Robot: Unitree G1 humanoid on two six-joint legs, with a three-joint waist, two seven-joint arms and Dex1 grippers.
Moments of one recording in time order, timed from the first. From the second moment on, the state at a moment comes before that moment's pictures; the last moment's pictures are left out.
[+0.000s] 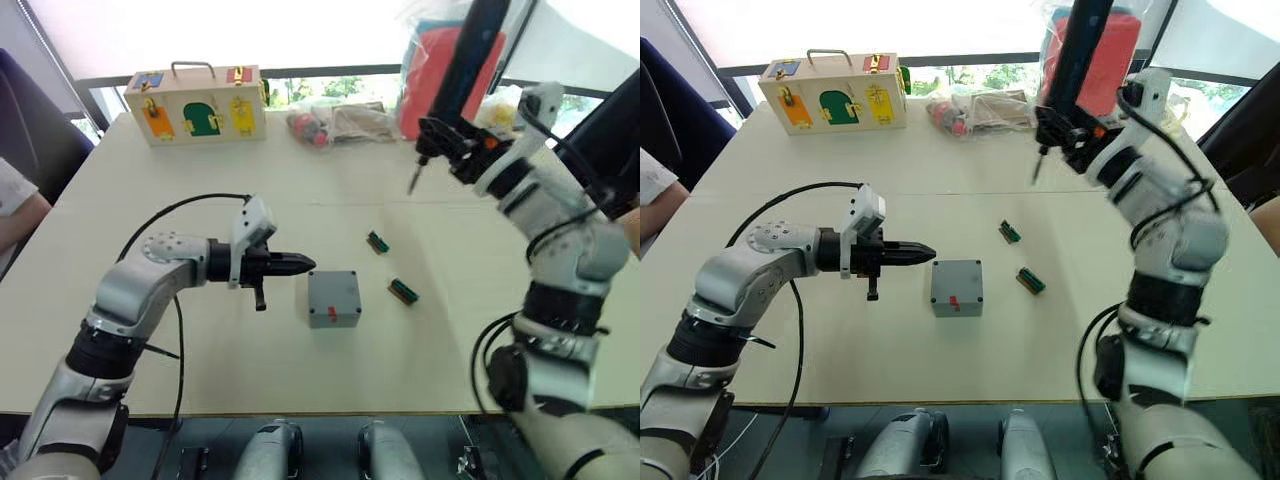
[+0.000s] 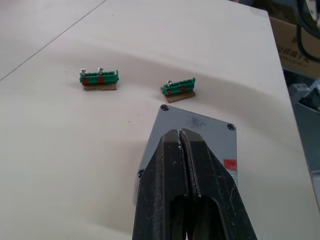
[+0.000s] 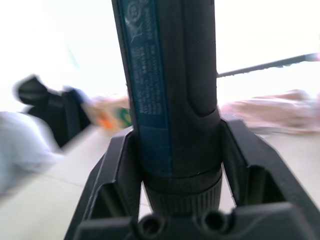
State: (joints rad) left arm -0.61 0.64 -0.18 -0.16 -0.53 0.71 -1.03; right arm -0.75 -0.26 -0.41 -0.21 0.59 0.82 0.47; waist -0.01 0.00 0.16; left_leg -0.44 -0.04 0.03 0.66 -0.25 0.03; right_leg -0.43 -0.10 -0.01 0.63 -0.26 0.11
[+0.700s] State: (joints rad) left arm -0.60 0.56 -0.34 -0.13 -0.34 0.63 -1.03; right arm -0.35 -0.22 -0.09 -0.42 0.54 0.61 0.46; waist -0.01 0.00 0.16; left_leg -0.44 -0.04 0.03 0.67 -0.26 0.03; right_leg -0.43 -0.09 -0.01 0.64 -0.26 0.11
